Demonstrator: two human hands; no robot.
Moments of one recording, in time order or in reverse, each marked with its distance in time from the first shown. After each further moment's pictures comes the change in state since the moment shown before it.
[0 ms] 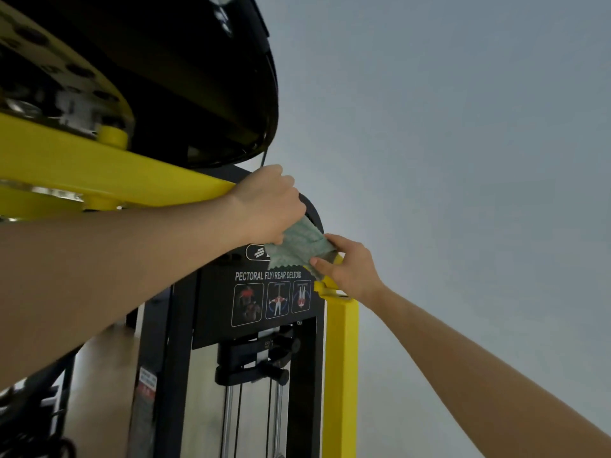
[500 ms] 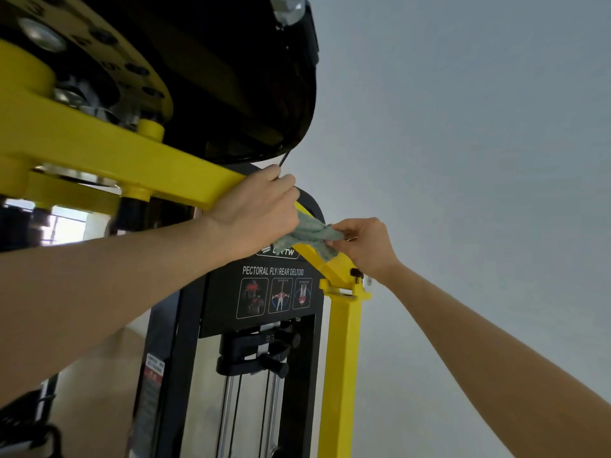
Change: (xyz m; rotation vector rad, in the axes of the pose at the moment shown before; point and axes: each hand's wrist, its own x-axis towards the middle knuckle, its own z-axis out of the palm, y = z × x) left_hand -0.047 0.002 0.024 0.108 0.314 -0.071; right_hand 0.021 -0.025 -0.023 -0.054 0.053 -0.152
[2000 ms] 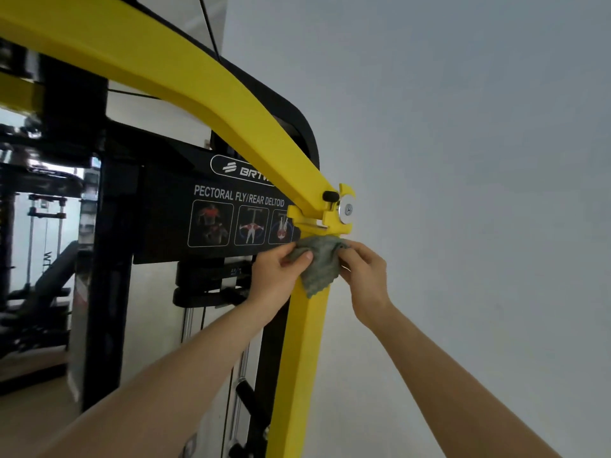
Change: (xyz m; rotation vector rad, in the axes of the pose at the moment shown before) left_hand 0.031 0.306 0.084 -2.034 0.034 -1.348; right_hand -0.118 0.164 0.052 0.707 0.138 0.557
